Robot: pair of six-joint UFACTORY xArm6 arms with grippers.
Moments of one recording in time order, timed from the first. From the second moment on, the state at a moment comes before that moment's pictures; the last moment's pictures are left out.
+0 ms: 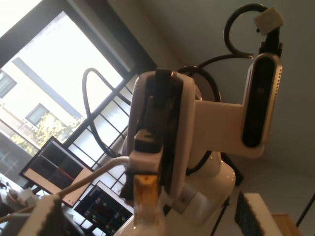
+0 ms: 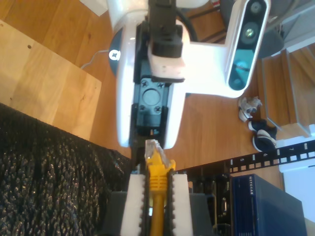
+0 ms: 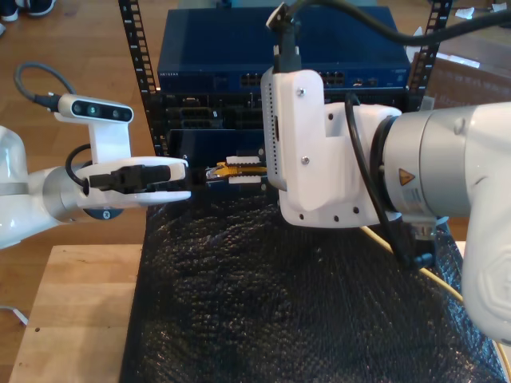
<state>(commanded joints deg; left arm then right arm) 17.1 7.2 -49.5 -82.7 134.0 -273.2 39.5 -44.4 -32.8 38.6 24.2 -101.9</state>
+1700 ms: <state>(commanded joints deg) 22.7 -16.9 -53.6 -43.0 104.3 -268.2 2.4 -35.5 -39.1 11.3 52.4 -78.8</state>
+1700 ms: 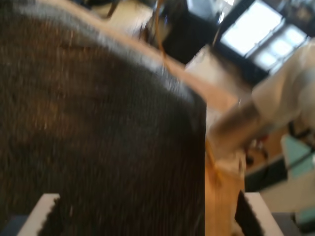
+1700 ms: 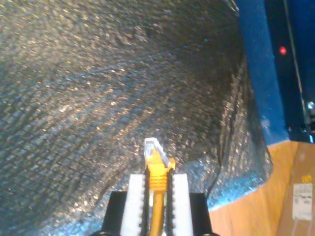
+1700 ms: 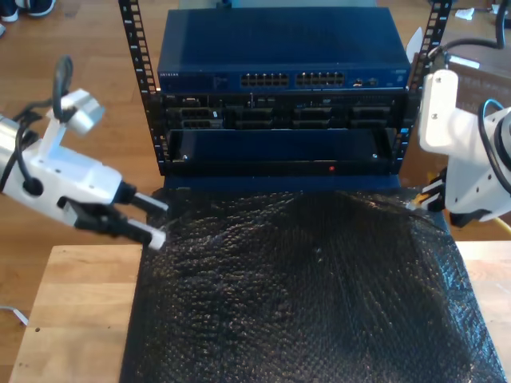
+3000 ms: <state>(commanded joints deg) 54.3 -20.3 -43.4 -10.2 103.2 -217.0 12.4 -22.8 -40.2 -12.7 45.1 -58.8</state>
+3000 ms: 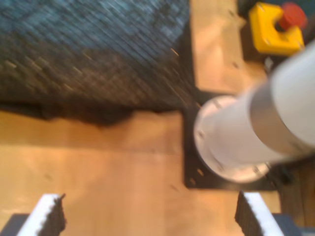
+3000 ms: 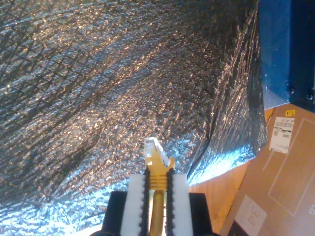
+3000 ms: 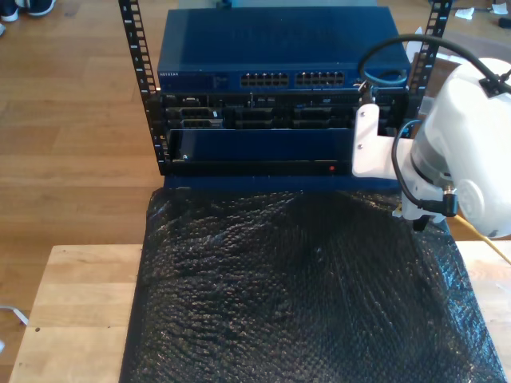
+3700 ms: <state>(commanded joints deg) 72.4 -25.0 -25.3 2.5 92.7 -189.8 13.0 -22.6 -40.1 -12.6 45.2 -58.8</state>
